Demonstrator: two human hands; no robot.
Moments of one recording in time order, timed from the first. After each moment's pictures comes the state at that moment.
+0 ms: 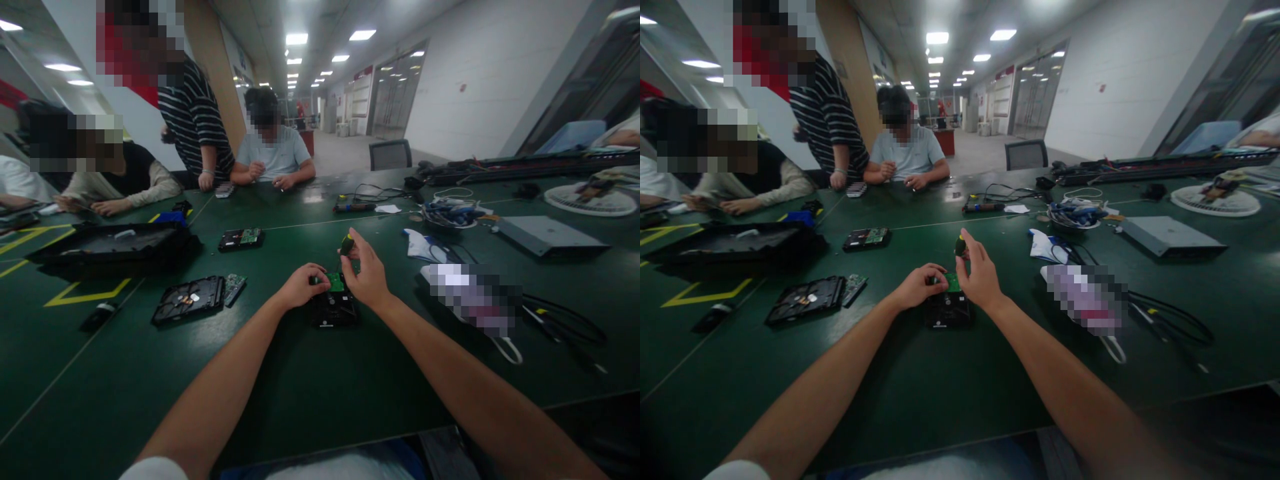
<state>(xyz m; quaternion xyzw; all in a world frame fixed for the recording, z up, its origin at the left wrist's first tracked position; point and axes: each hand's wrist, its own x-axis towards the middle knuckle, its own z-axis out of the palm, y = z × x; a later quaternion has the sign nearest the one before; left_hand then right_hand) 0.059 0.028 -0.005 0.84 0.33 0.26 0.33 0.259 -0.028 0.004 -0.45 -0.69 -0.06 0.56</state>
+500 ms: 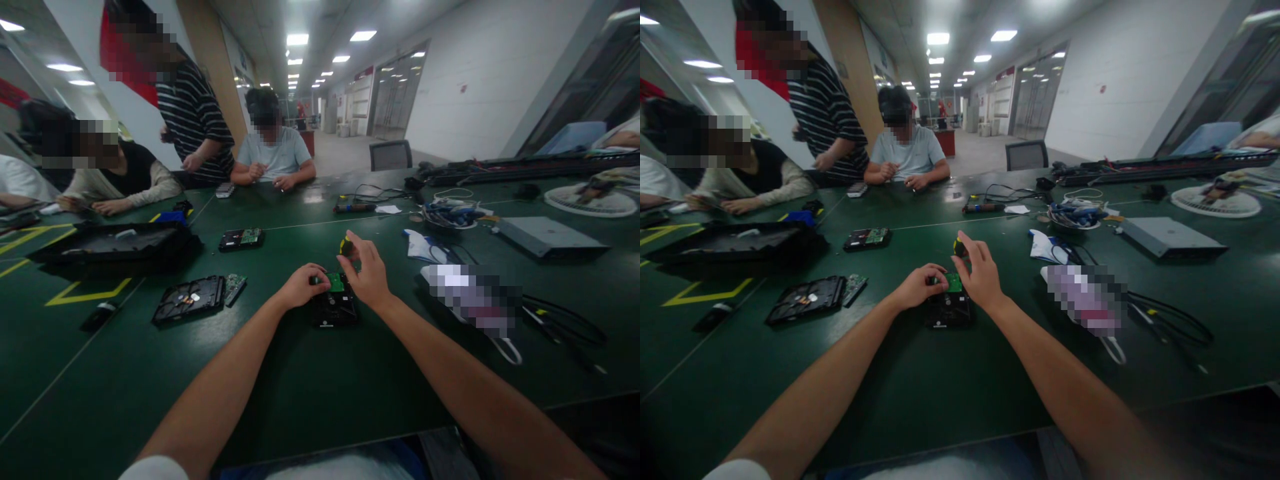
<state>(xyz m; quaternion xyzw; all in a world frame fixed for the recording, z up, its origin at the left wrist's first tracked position) 0.058 0.028 -0.008 0.84 0.33 0.27 0.33 0.260 -0.029 0.006 -0.46 -0.69 -0.07 0.56</state>
